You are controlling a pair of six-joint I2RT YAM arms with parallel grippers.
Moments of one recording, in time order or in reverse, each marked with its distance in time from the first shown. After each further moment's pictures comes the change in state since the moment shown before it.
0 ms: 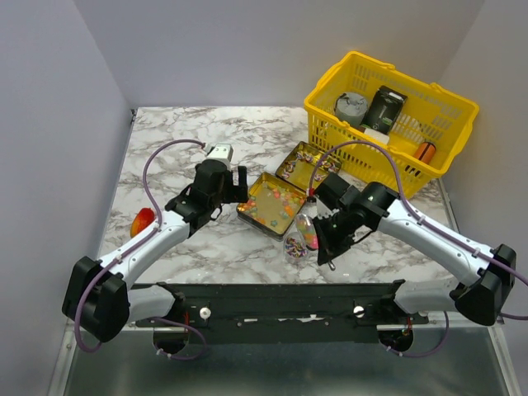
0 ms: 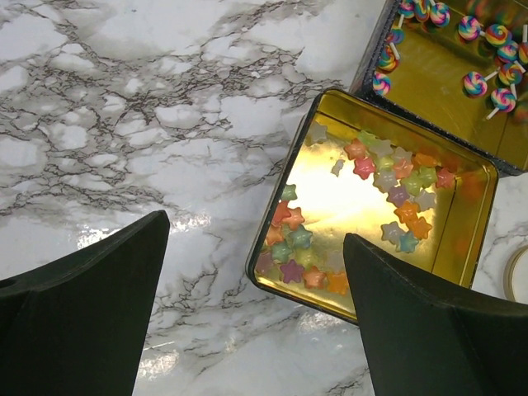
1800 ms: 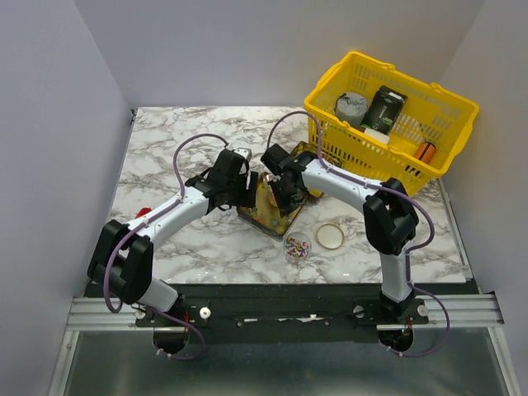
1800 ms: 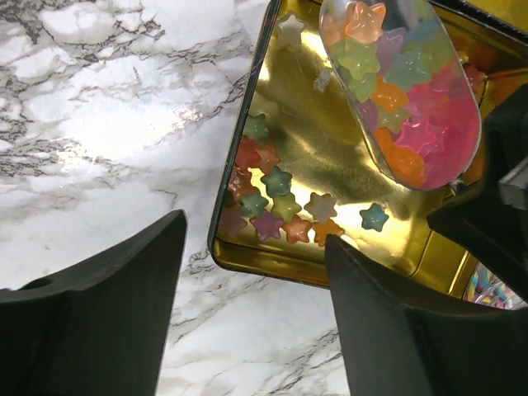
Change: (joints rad) left arm 0.000 0.272 0.190 -0.241 0.179 0.018; right arm -0.073 0.737 0.431 0.284 0.264 -0.063
